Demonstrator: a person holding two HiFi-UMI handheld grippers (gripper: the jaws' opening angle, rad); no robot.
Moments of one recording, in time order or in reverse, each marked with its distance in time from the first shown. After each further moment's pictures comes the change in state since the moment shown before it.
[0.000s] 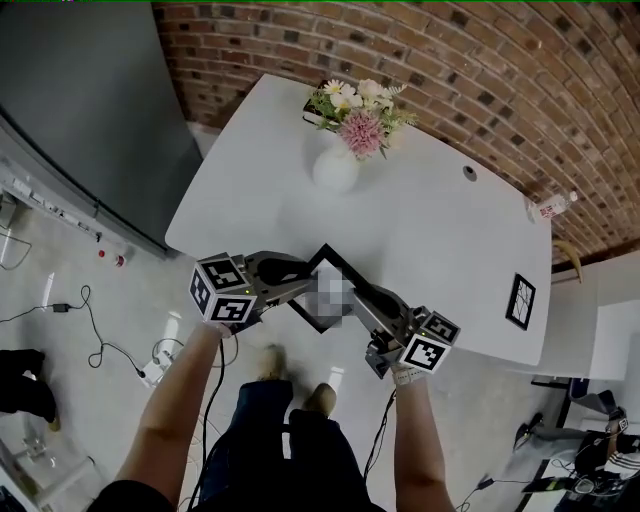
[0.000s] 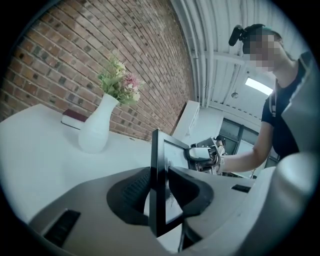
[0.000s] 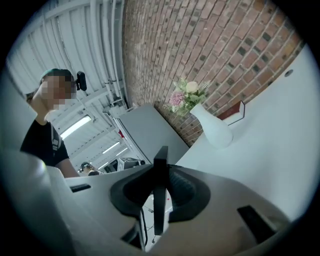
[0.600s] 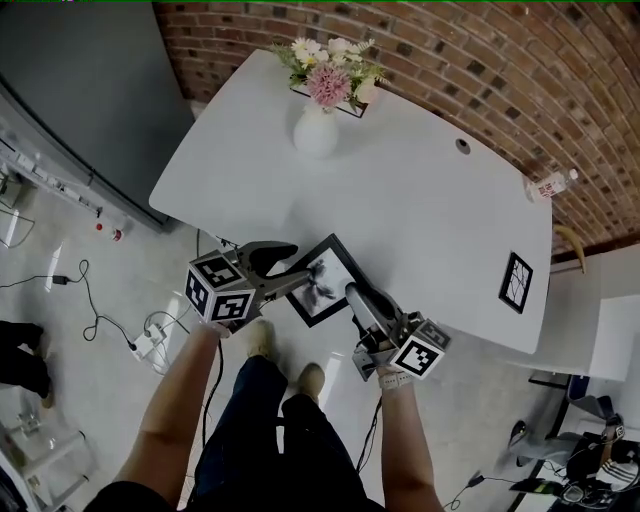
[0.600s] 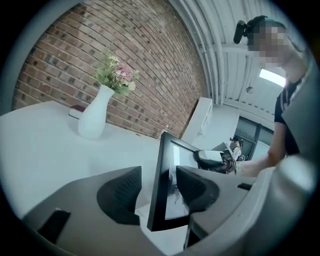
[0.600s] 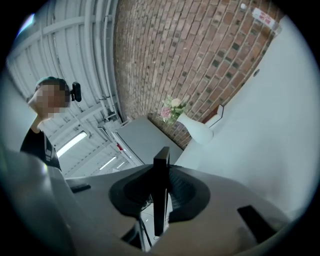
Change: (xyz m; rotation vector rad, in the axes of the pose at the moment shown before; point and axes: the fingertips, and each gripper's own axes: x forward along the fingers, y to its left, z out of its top) left arm 0.049 -0.052 -0.038 -0.056 -0.006 0.179; right arm -0.094 -0.003 -0.027 0.141 -0.132 -0.036
